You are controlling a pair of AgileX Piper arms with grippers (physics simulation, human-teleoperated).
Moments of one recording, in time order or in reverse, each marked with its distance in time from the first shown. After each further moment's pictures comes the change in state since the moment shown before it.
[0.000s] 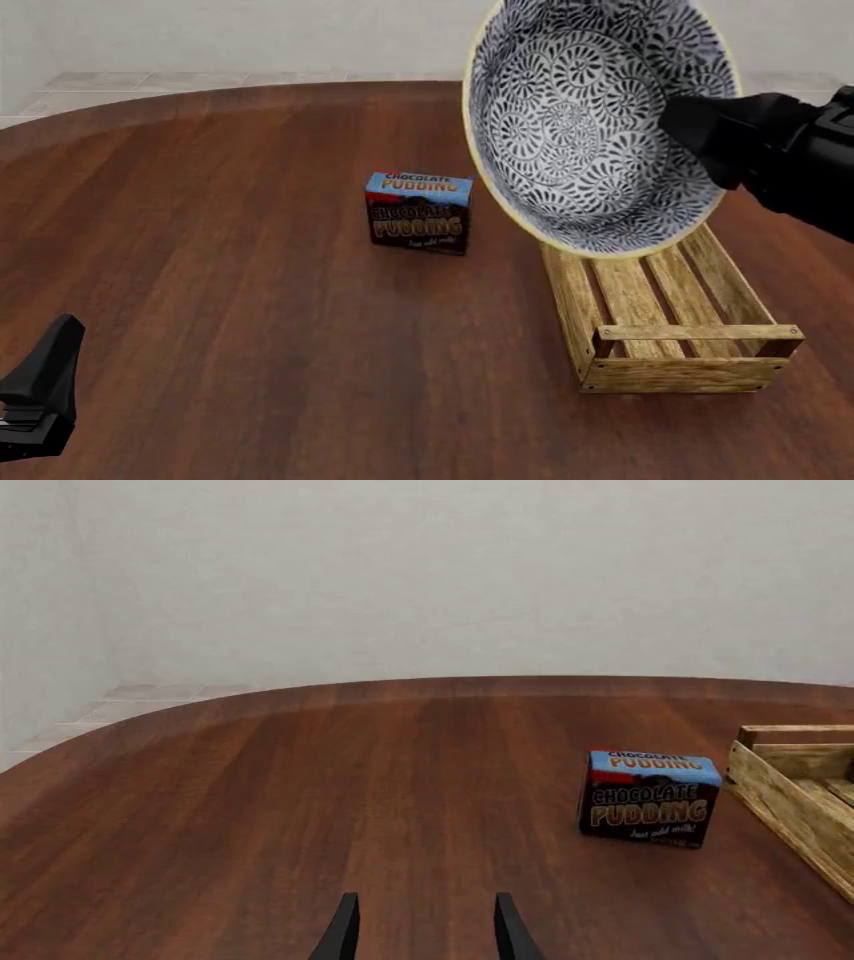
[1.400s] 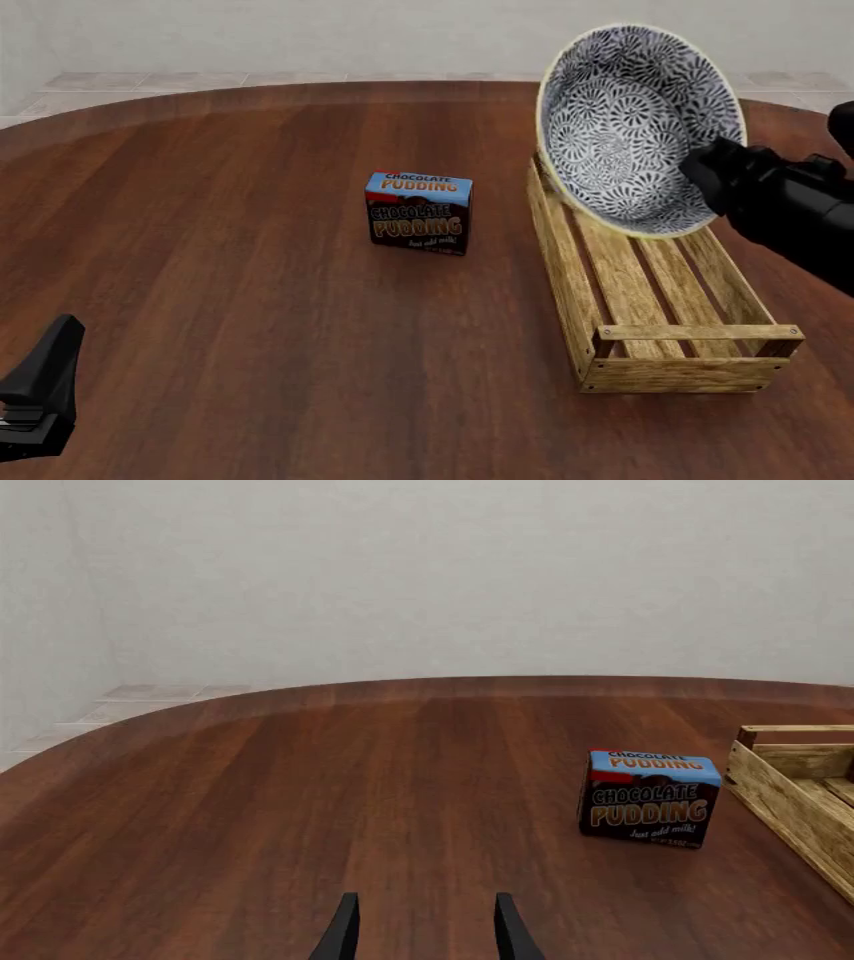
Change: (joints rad) left arm 0.000 0.000 0.000 0.000 0.000; right arm -0.245 0.145 0.148 -0.190 0.303
